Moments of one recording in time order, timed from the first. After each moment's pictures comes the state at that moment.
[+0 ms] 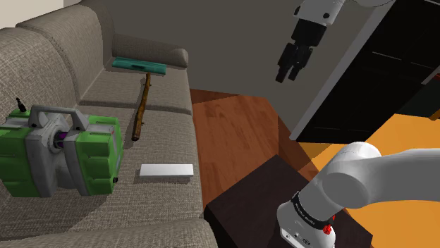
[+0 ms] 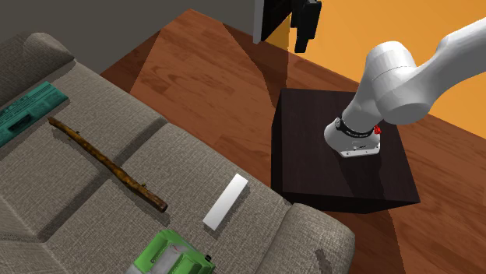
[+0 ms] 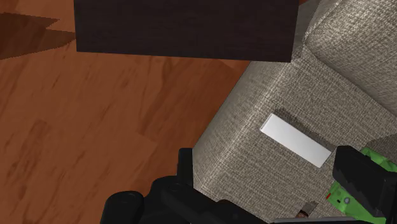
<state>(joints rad) 0.01 -0.75 -0.03 -2.26 0.05 1.45 -0.06</state>
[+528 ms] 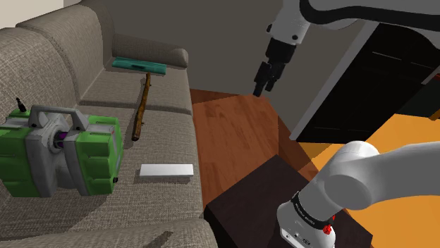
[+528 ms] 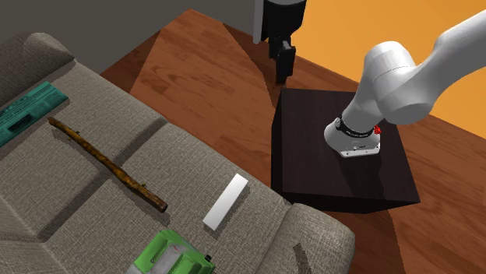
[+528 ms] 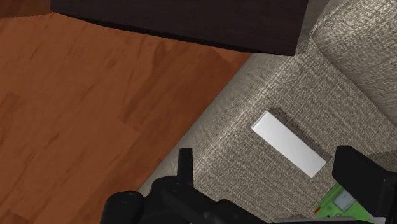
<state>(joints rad) 0.07 -0.67 0.02 -2.37 0.08 1.65 -0.10</state>
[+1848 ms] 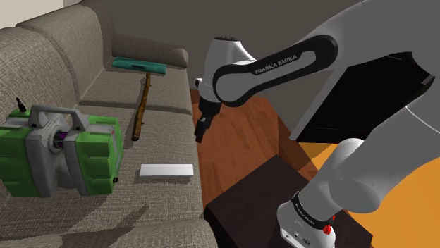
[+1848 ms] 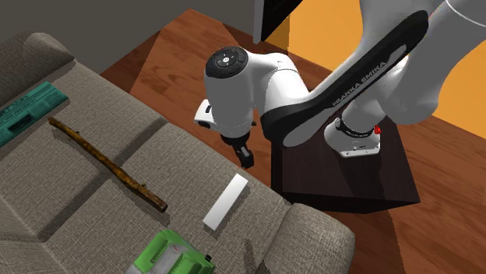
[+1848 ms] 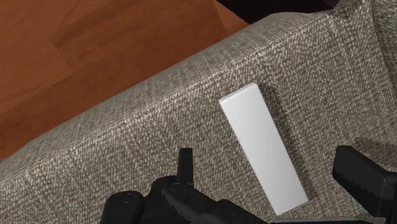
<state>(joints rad) 0.22 -0.14 0.17 -2.46 0.09 2.30 -0.24</state>
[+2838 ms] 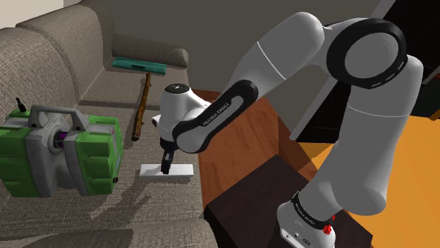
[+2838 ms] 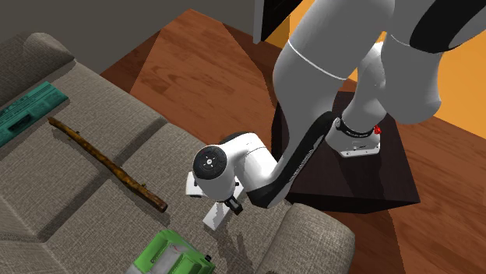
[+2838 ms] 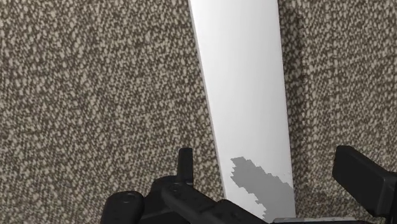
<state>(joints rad) 0.34 0.38 0.21 -2.24 -0.11 2.61 -0.22</state>
